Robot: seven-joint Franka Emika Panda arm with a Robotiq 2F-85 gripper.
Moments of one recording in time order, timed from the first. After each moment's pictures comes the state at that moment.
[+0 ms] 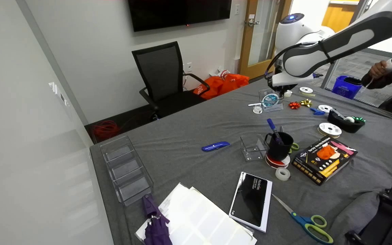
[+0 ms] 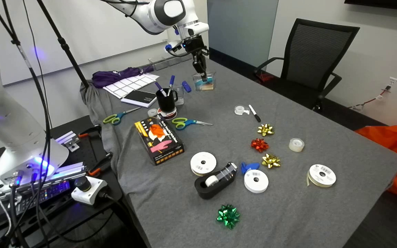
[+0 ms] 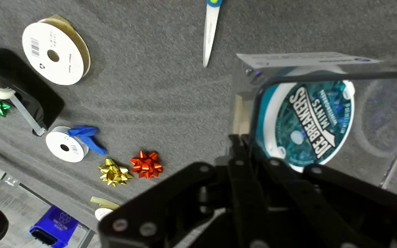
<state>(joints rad) 0.13 0.47 -0.24 -1.75 -0.33 2.30 0.87</state>
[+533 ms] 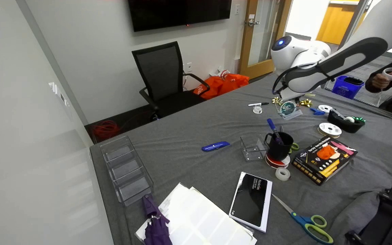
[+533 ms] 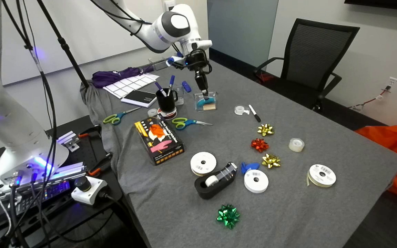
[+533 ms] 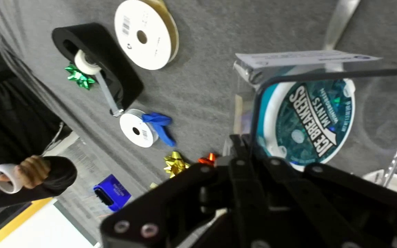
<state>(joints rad) 0.13 0.56 -0.28 -1.75 -0.58 2.17 0.92</state>
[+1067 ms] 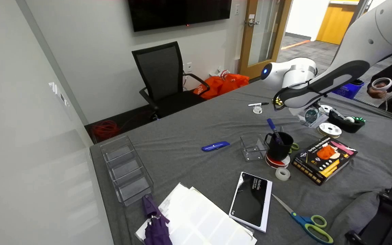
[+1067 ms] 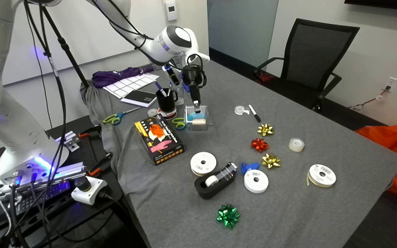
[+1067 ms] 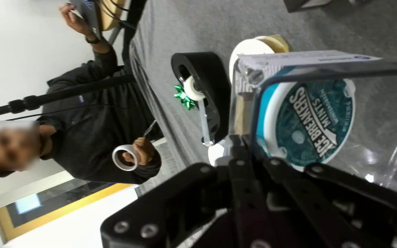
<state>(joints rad) 0.15 0.67 -0.26 -1.70 -0.77 1.82 0.93</state>
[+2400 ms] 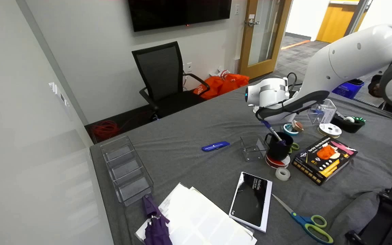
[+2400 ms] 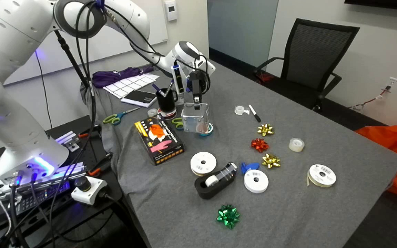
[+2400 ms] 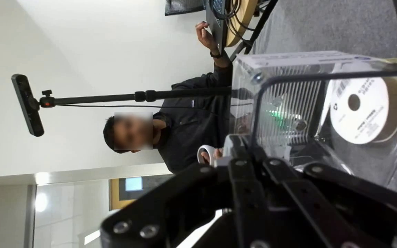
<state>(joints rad) 0.13 1.00 -0.19 -1.31 -0.94 1.32 0.84</state>
